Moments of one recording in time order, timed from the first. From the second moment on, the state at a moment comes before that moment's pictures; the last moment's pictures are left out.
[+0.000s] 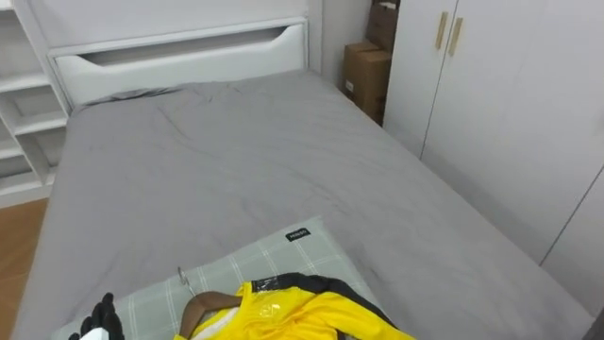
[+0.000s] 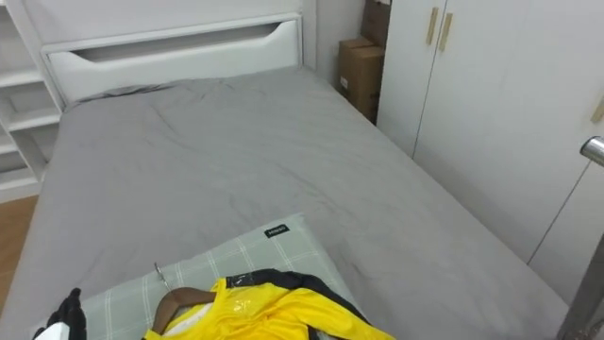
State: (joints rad) left arm 0.04 0.22 -0.03 0.70 0.58 0.03 0.54; right arm 0.10 -0.25 -0.06 1.24 0.19 0.00 0.08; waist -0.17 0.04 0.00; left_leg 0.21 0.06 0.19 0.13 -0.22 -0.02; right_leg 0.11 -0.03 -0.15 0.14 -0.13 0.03
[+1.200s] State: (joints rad) left arm -0.48 0.26 -0.14 1.06 0.26 0.05 0.54; right arm -0.14 -0.28 0.25 1.36 0.02 0.11 0.03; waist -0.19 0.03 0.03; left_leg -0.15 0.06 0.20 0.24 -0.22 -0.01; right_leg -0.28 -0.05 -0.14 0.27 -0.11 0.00
